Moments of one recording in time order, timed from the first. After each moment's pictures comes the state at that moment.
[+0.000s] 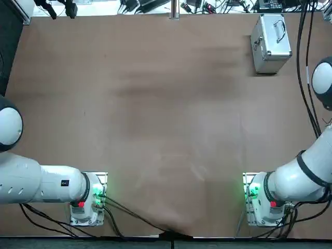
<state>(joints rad) 0.02 0.41 -0.05 -1.19 0.12 1.60 -0.02</state>
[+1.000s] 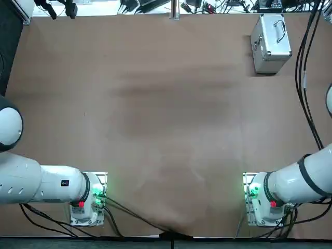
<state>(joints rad) 0.12 0.18 -0.05 -1.32 0.08 1.42 0.00</state>
